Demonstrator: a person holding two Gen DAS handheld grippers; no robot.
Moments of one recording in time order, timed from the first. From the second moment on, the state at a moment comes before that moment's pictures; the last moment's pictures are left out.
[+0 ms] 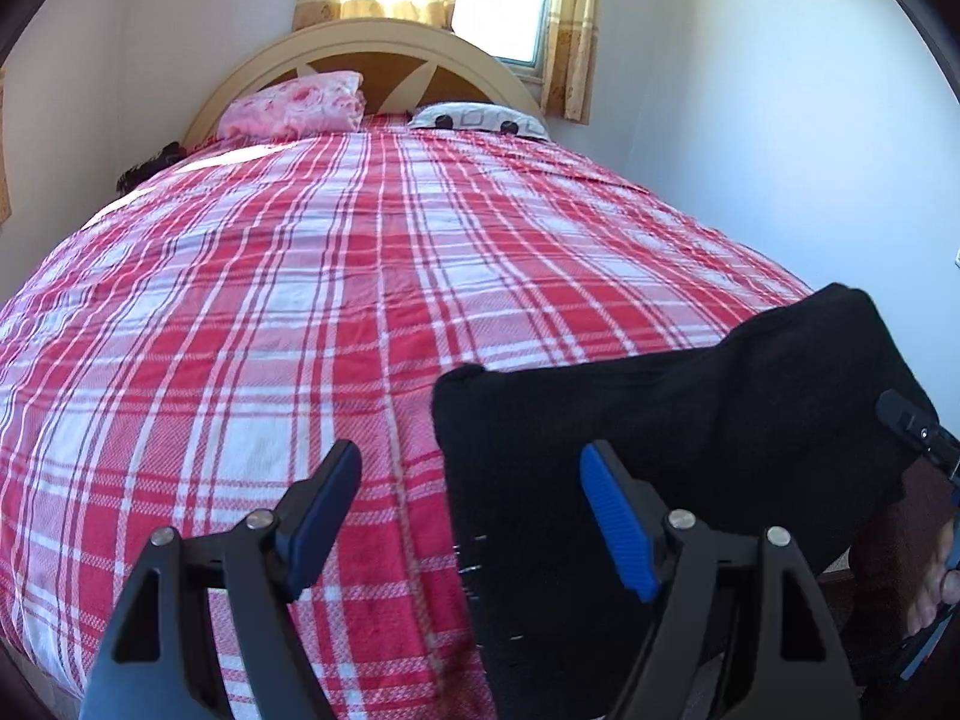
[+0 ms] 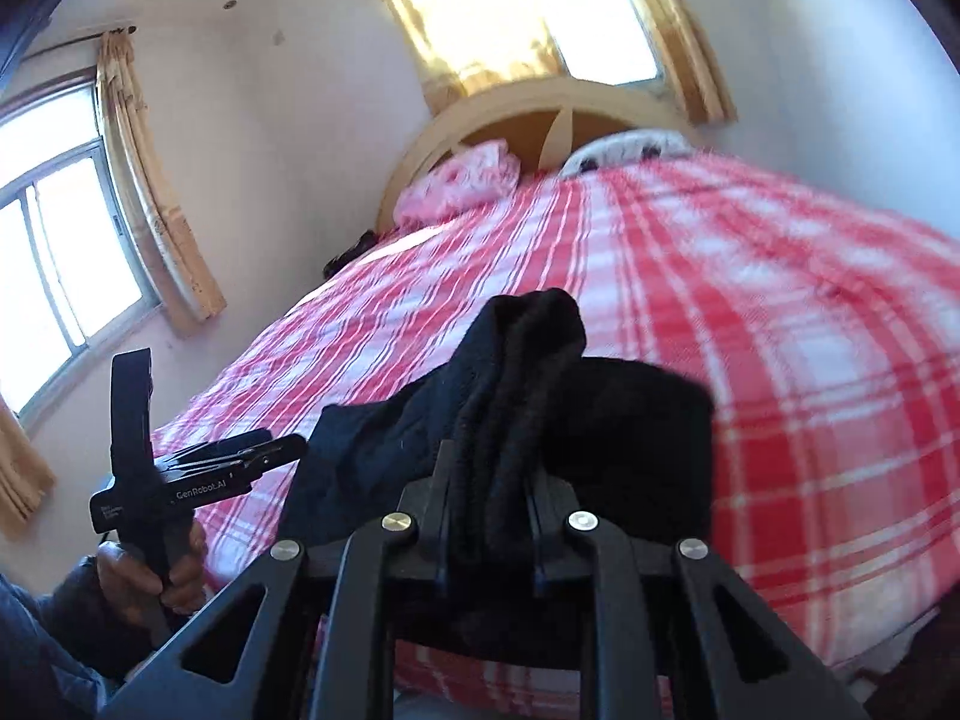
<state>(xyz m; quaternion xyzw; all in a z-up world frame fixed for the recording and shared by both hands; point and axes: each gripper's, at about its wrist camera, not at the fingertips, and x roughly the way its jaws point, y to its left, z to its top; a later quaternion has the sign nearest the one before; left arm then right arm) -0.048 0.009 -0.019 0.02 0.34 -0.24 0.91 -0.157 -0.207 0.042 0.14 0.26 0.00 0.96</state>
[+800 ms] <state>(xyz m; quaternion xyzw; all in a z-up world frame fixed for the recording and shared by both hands) -0.014 0.057 -0.037 0.02 0.38 -0.15 0.91 -0.150 -0.222 -0.015 0.23 0.29 0.01 0.93</state>
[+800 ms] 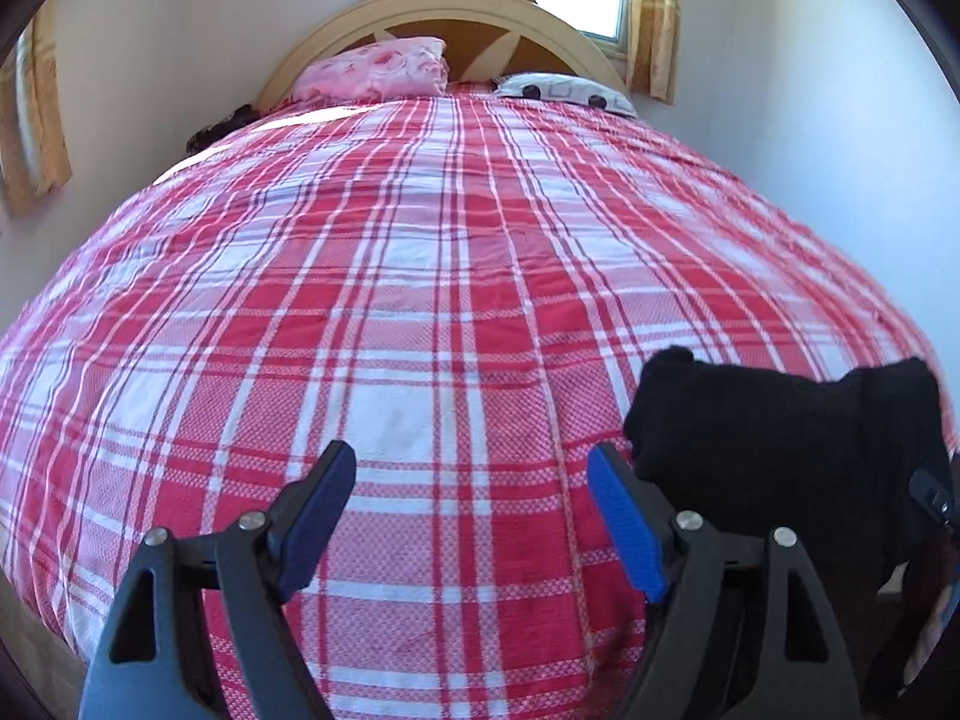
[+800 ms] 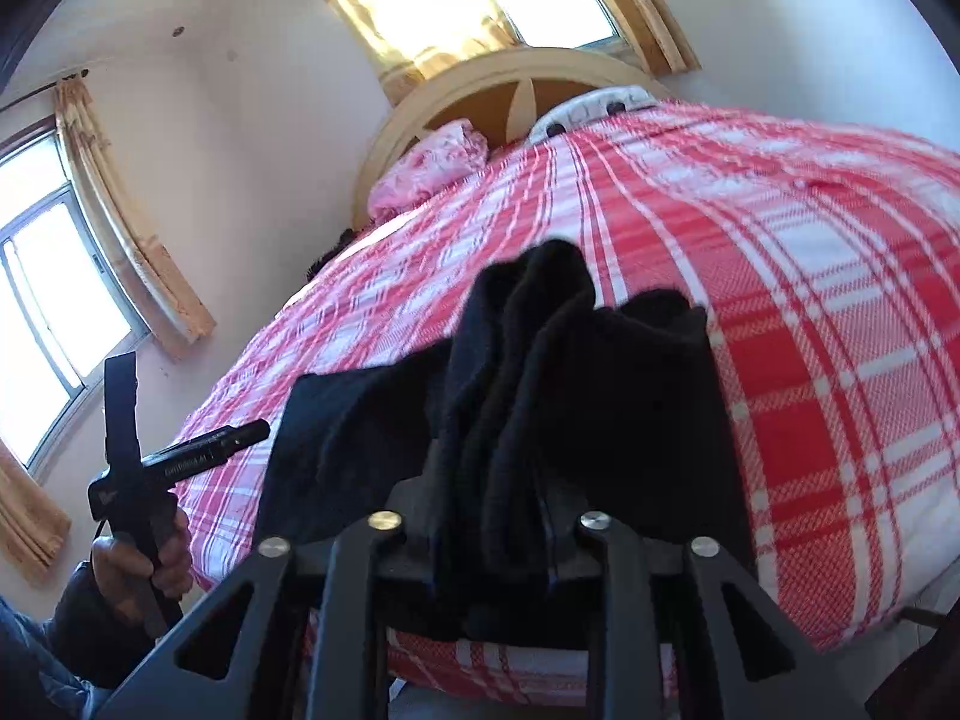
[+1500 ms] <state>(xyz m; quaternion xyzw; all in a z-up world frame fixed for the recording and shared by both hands) -0.173 -0.144 -0.020 0.27 0.18 -0.48 0.81 -0.182 -0.239 0.018 0.29 0.31 0.07 0.90</state>
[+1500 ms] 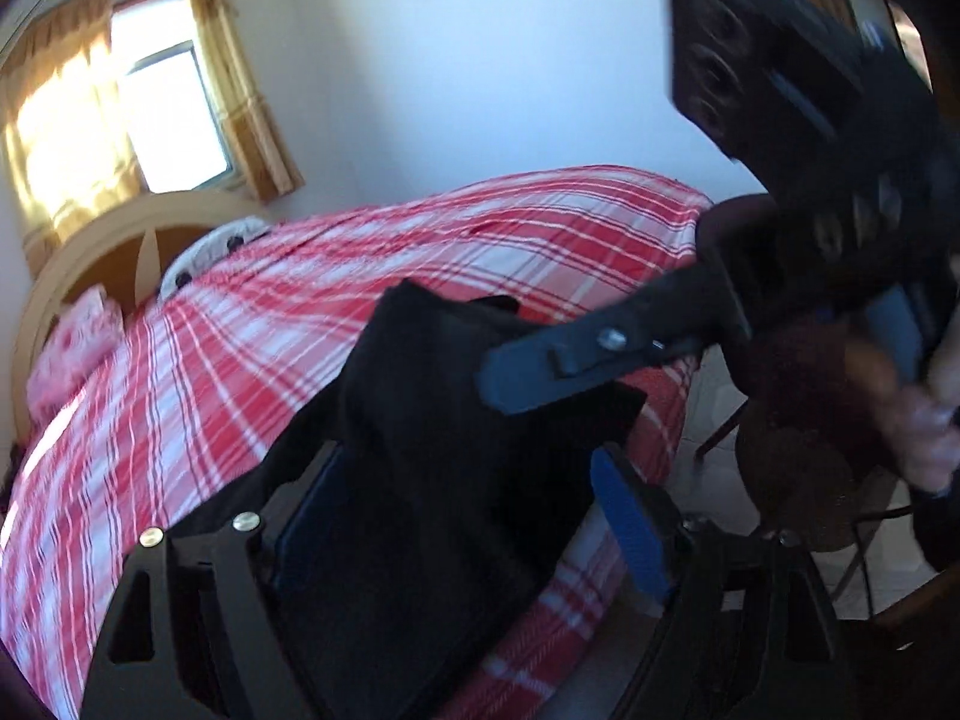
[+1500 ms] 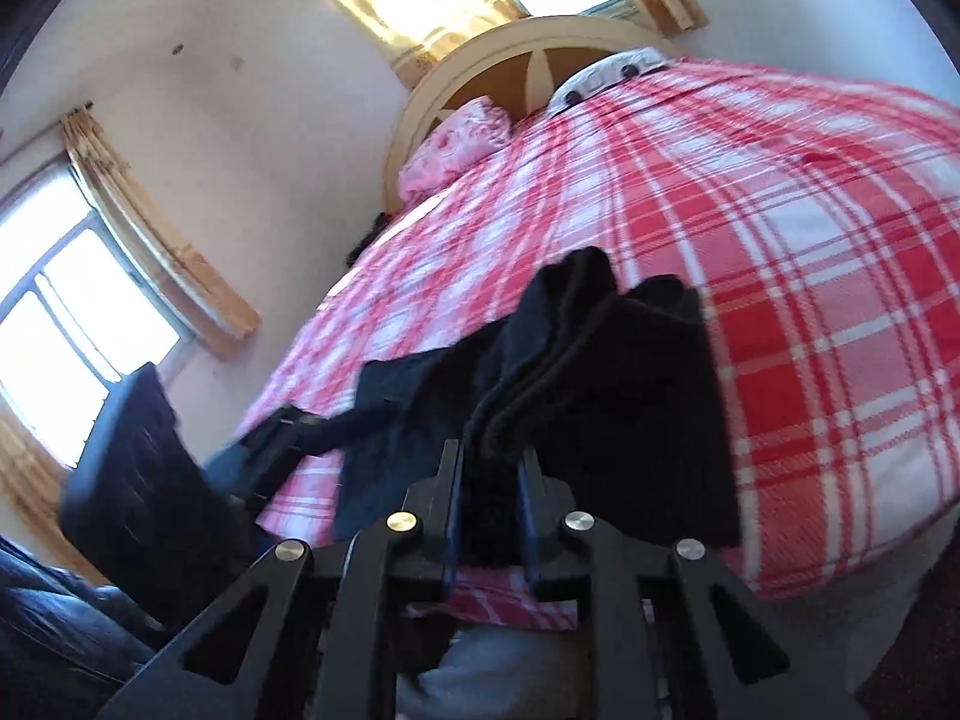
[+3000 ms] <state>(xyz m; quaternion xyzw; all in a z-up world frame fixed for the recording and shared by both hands) -0.045 0.071 0.038 -0.13 0.25 -0.29 0.91 -0.156 -0.167 0.009 0.15 0.29 0.09 0.94</state>
